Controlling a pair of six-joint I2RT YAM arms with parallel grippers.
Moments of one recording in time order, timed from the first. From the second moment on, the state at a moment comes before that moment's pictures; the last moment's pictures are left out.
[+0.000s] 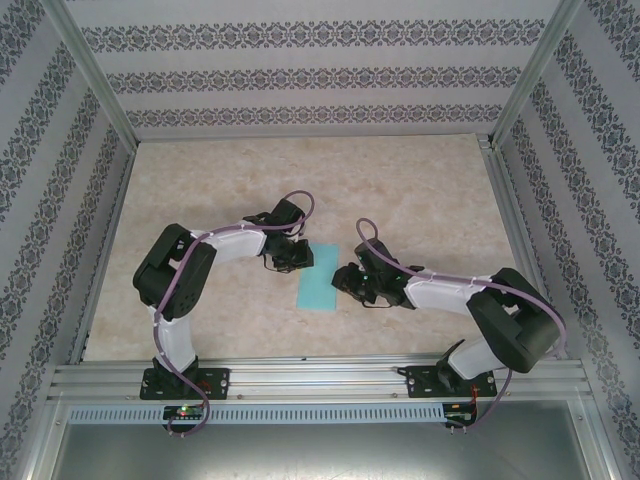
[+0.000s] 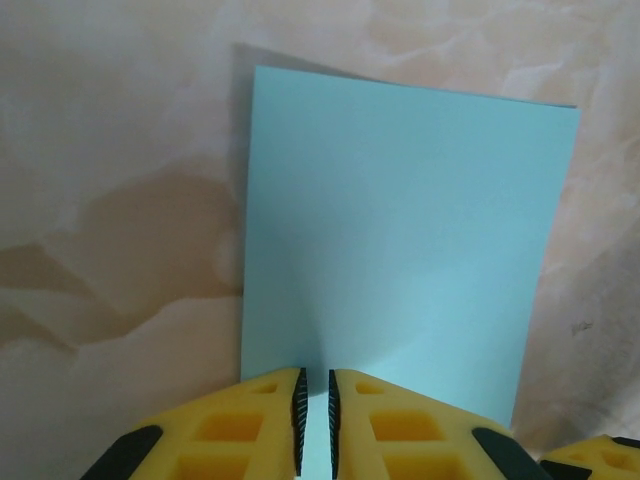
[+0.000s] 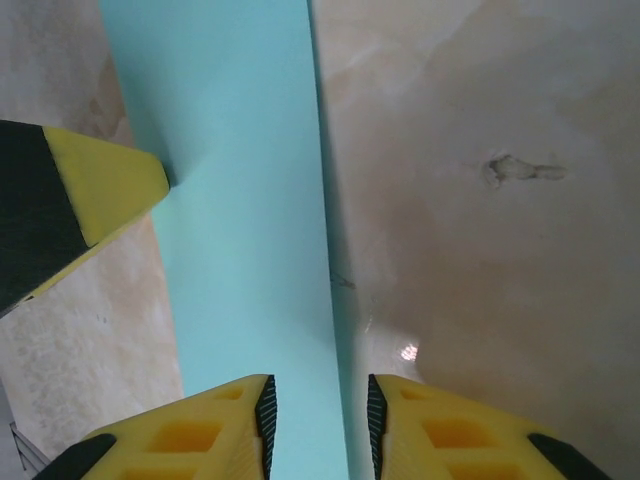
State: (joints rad) left arm -0.54 1.89 1.12 -0.41 0.35 -0.68; right arm 0.68 1.47 0.56 0.02 -0.26 1.10
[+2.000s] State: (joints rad) left arm -0.50 1.87 1.04 -0.30 0.42 -0.72; right arm 0.70 1.55 0.55 0.13 -0.27 1.19
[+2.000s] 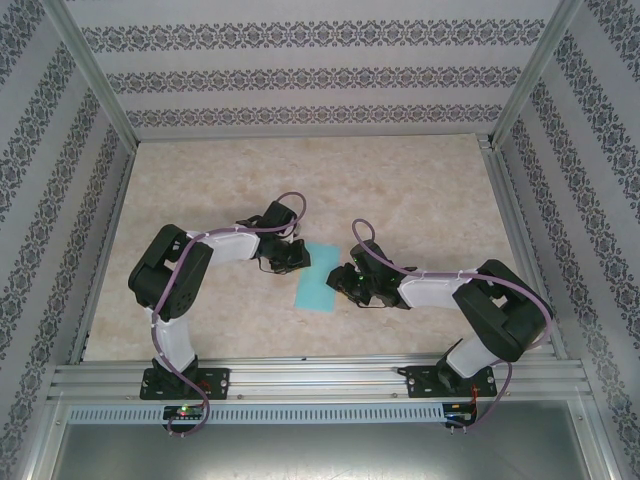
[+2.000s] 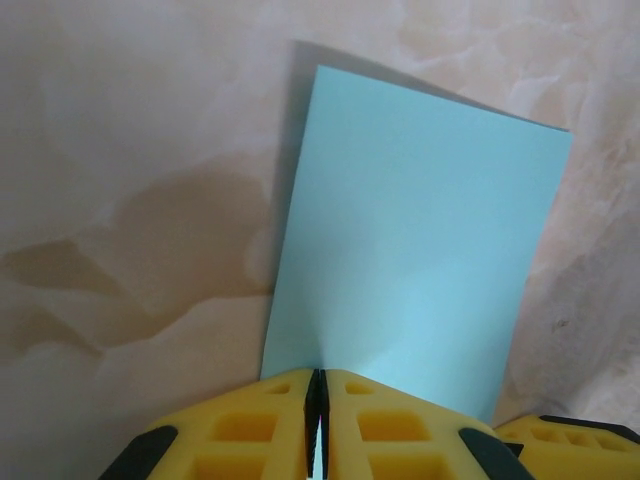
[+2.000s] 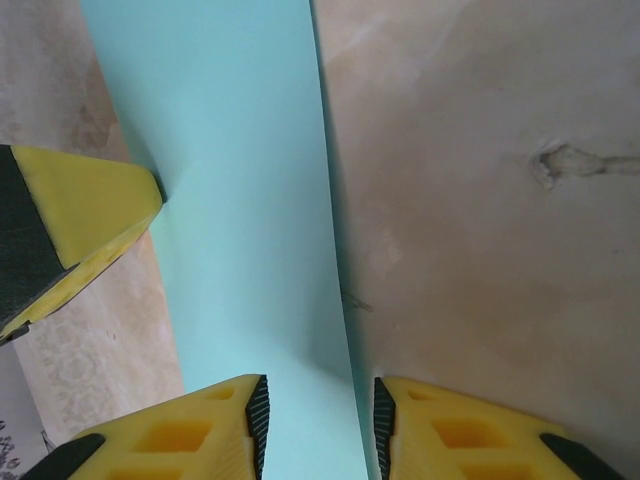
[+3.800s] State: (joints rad) left arm -0.48 1.83 1.00 -0.29 0.46 -0.76; right arm 0.65 1.65 0.59 0.26 -0.34 1.21
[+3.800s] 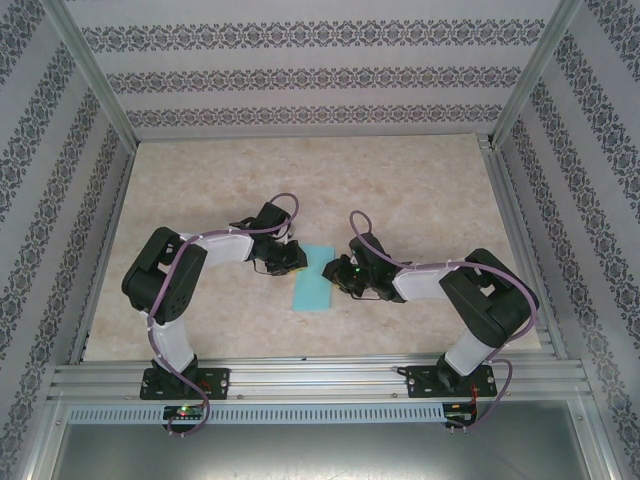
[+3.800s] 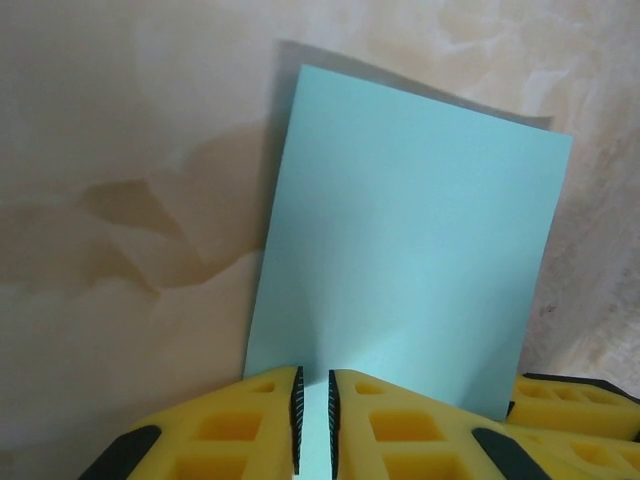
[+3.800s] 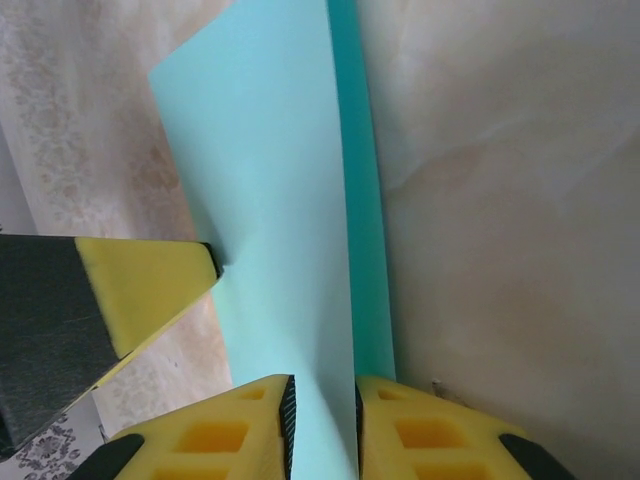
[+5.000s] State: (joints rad) left arm -0.59 1.52 0.83 -0.29 0.39 -0.62; right arm 0.68 1.71 0.64 0.28 -0.36 1.21
